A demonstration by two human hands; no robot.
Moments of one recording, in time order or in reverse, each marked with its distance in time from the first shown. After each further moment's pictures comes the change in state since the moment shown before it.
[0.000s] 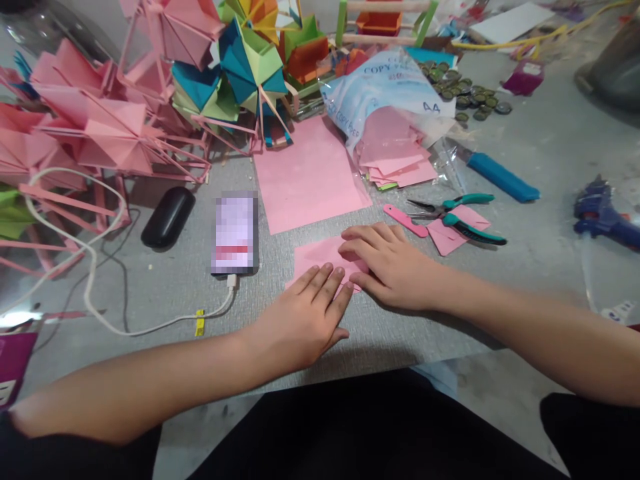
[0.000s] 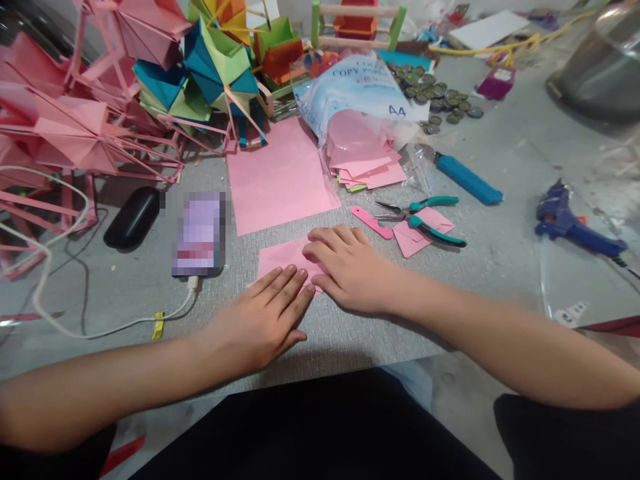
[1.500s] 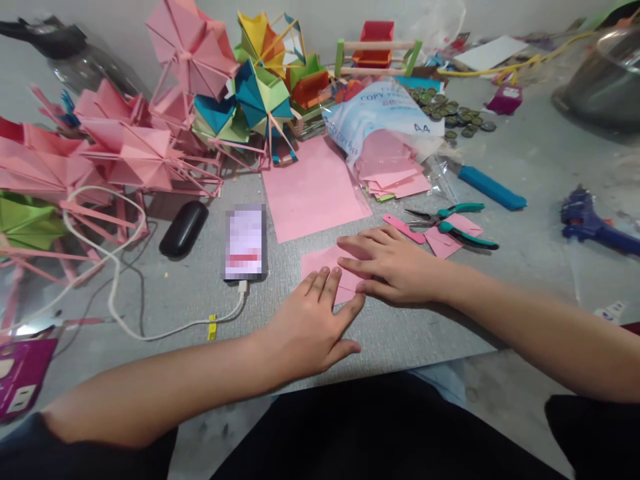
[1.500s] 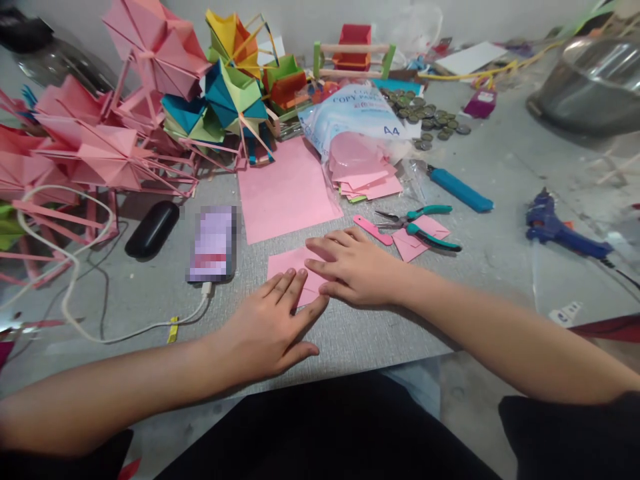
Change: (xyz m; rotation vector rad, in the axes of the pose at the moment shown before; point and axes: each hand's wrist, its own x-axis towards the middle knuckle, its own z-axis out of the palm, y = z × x) left_hand 0.006 0.004 -0.015 -0.063 -0.138 -0.079; right_hand 0.004 0.018 -0.004 -0.069 -0.030 -0.212
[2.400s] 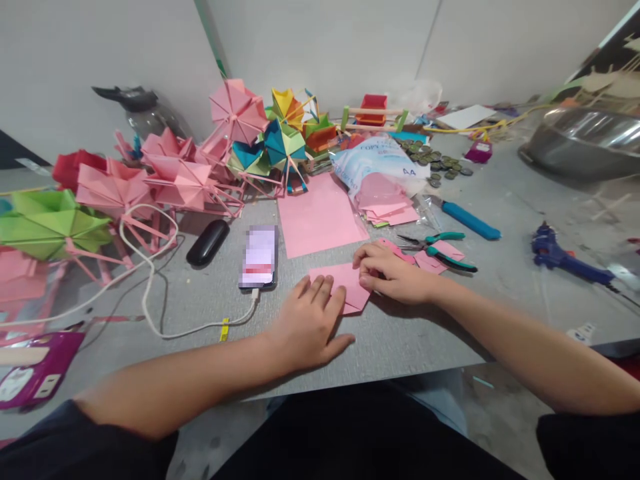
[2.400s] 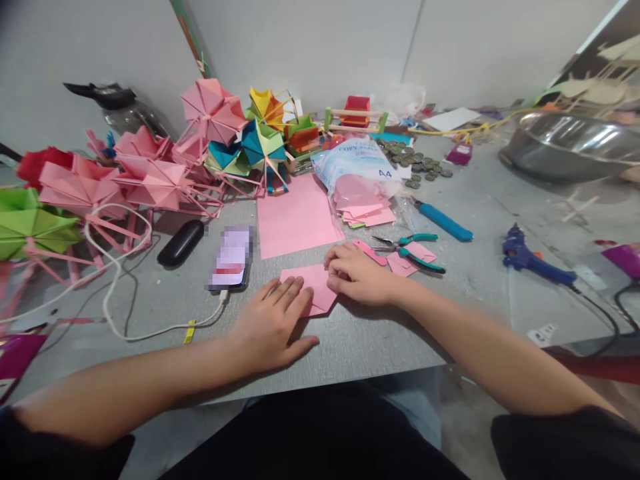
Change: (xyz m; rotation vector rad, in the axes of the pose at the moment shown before) left_hand -0.003 -0.003 0.011 0.041 0.216 -0.167; right_hand 0.009 0.009 -0.018 0.450 0.014 0.188
